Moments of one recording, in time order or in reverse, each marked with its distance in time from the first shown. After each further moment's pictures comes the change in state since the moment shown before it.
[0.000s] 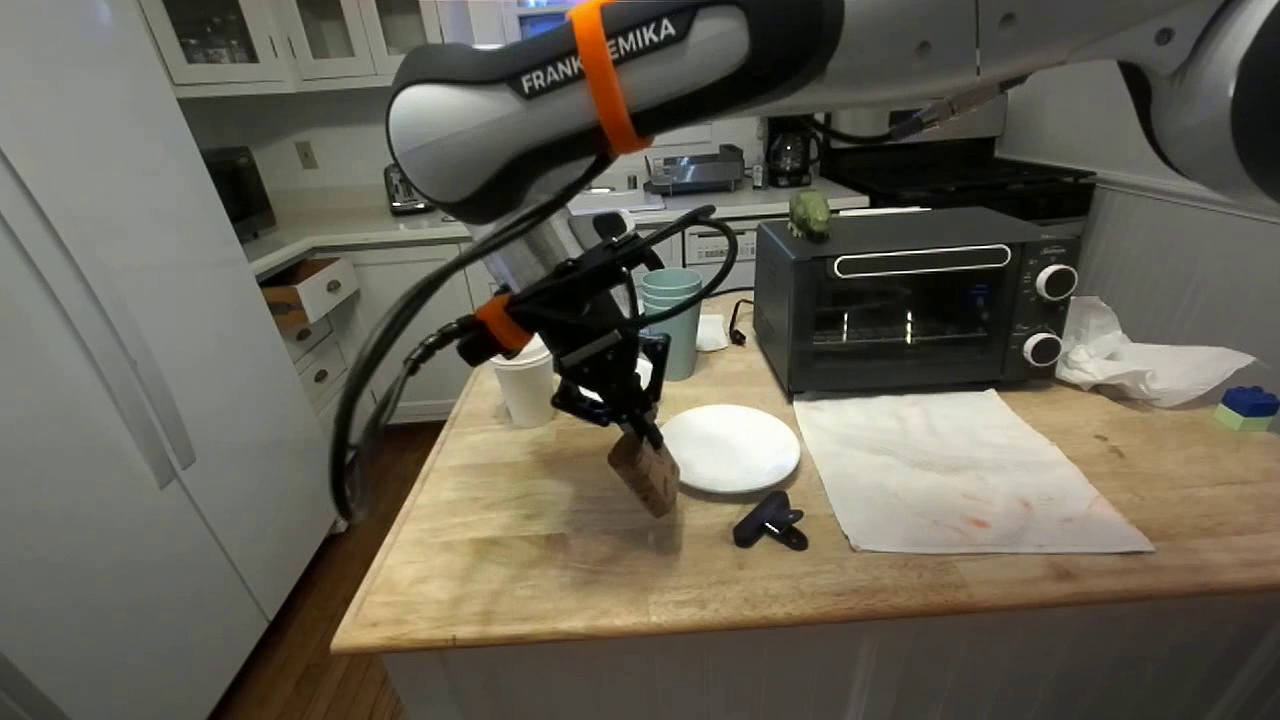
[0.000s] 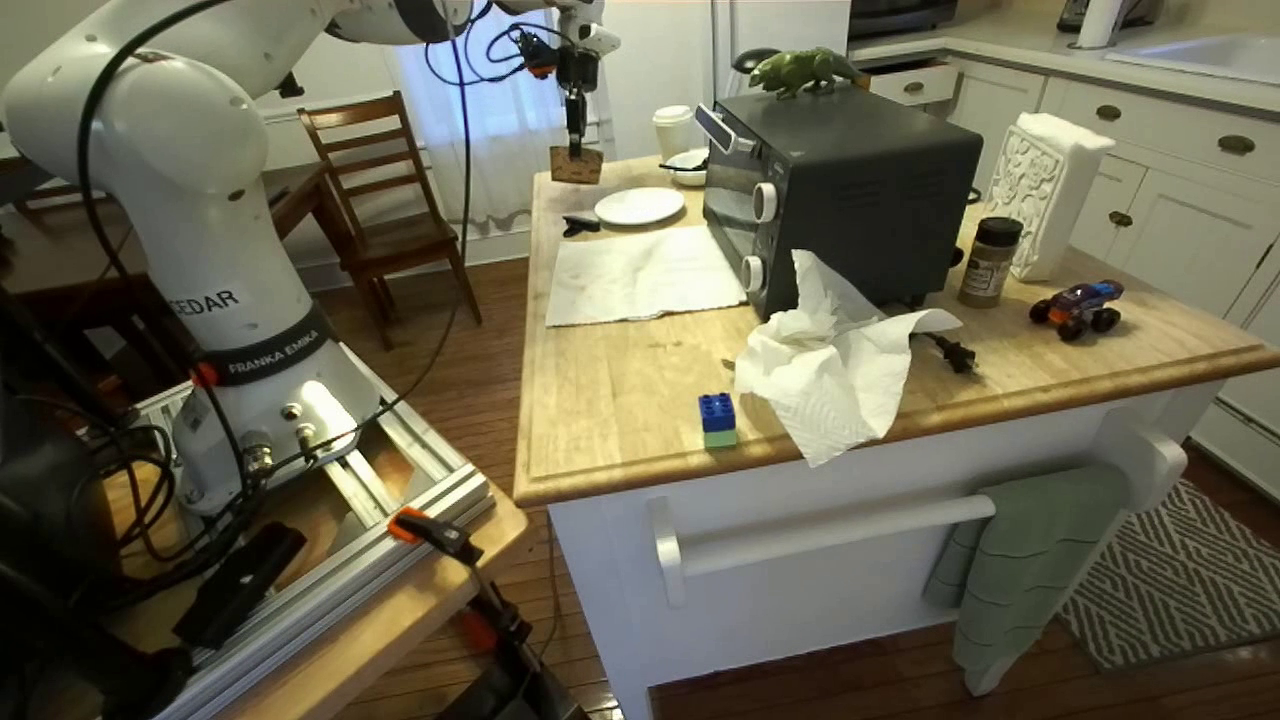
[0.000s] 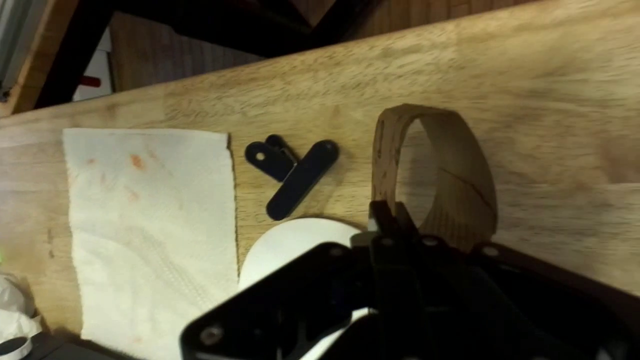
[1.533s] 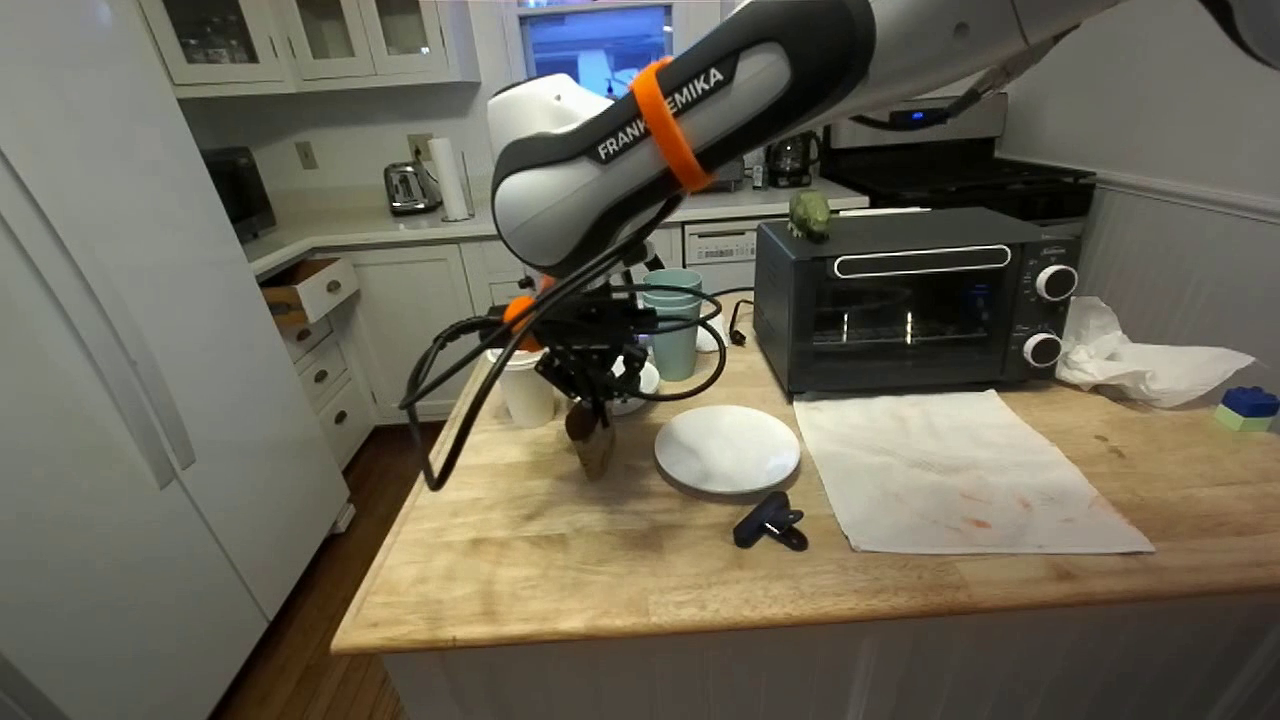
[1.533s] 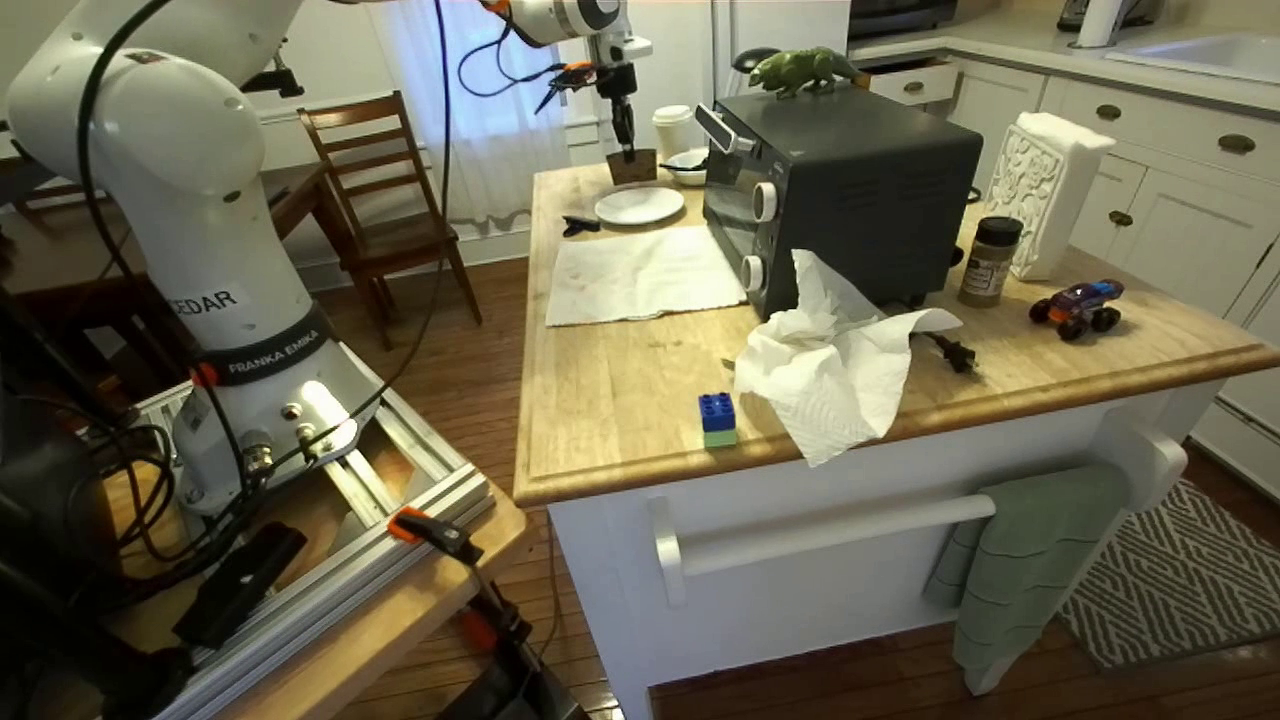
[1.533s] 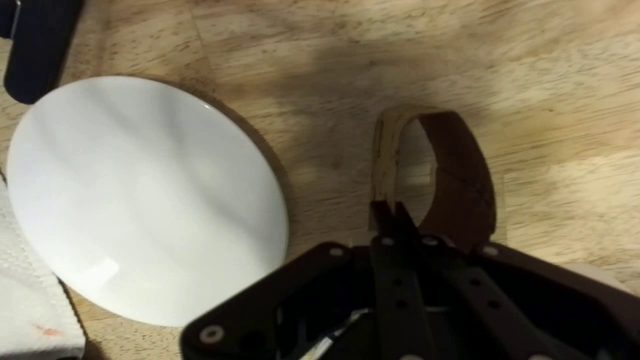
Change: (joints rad) arm -0.036 -0.147 -0.088 -0.384 0.013 0.702 0.038
